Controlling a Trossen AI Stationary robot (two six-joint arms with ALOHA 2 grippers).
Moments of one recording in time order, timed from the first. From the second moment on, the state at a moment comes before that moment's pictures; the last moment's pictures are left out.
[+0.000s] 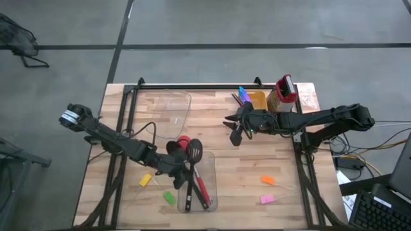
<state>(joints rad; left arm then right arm) -0.43 1.35 0.83 -0.07 -0.13 -1.00 0.00 1.27 0.88 -0.07 0.34 0.29</state>
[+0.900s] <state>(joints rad) -0.63 1.17 0.88 -0.51 0.00 -0.71 0.00 1.27 0.87 -0.07 0.34 0.29</state>
